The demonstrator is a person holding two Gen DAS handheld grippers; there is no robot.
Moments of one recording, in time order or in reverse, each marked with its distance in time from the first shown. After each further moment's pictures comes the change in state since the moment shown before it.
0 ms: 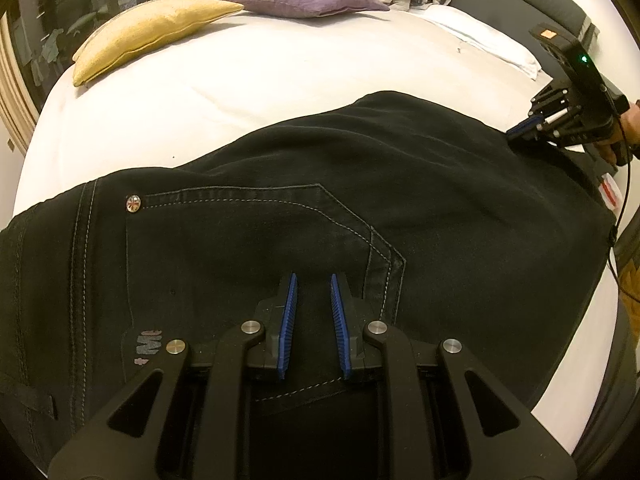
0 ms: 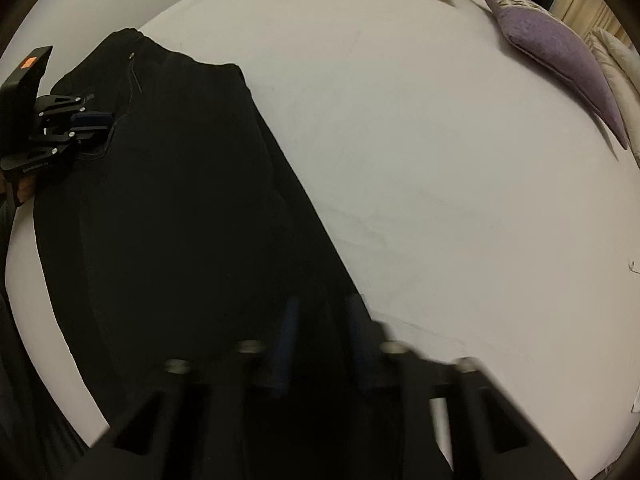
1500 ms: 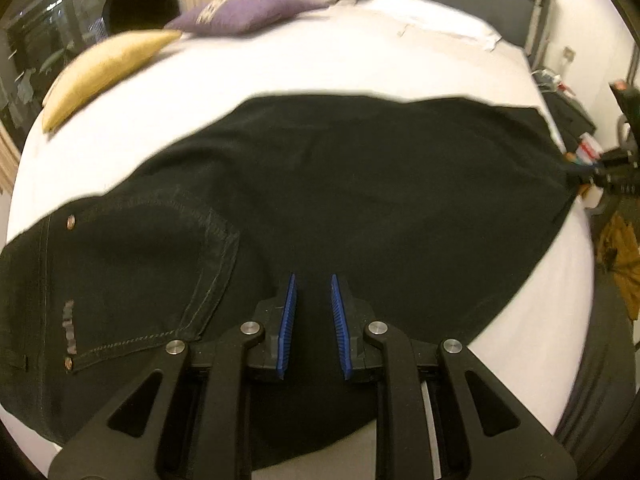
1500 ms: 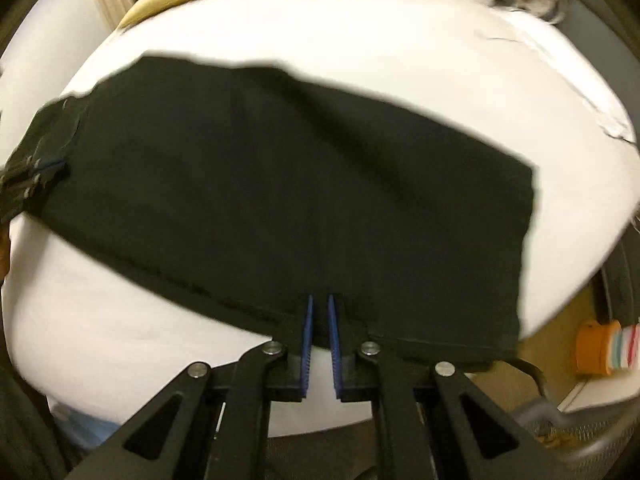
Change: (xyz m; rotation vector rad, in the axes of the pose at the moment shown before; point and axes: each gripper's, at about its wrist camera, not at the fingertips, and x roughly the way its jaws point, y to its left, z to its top) left arm -0.037 -0.112 -0.014 0.138 -0.035 -0.041; right arm -0.098 0.083 -0.218 0.646 -0.153 -0.172
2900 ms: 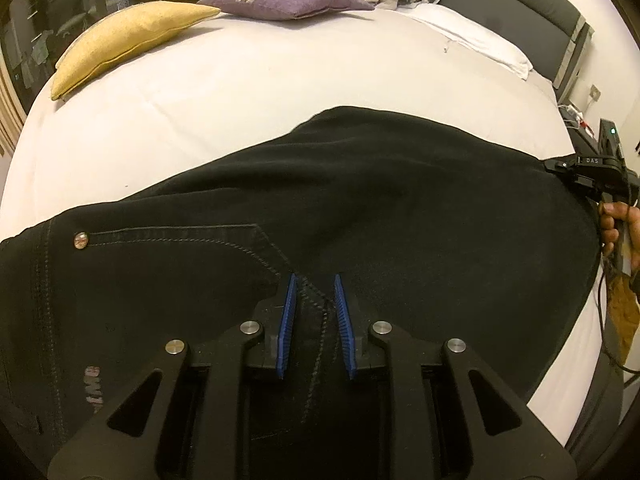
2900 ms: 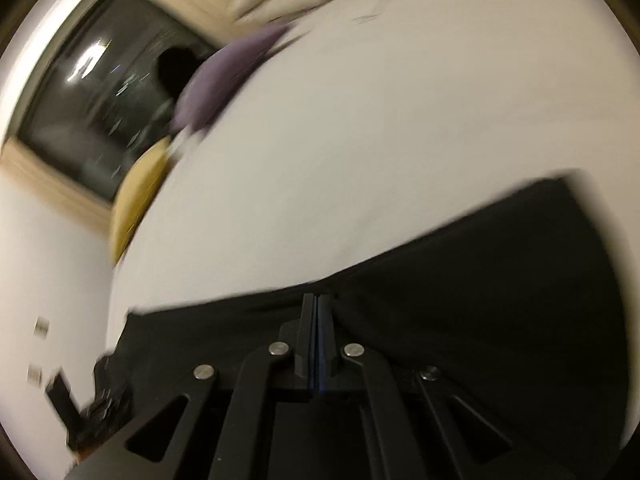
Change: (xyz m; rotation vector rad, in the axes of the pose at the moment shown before) left arm 0.040 0.111 0.030 -0.143 0.039 0.011; right arm 0.036 -0.131 0.038 0.723 -0.264 0.235
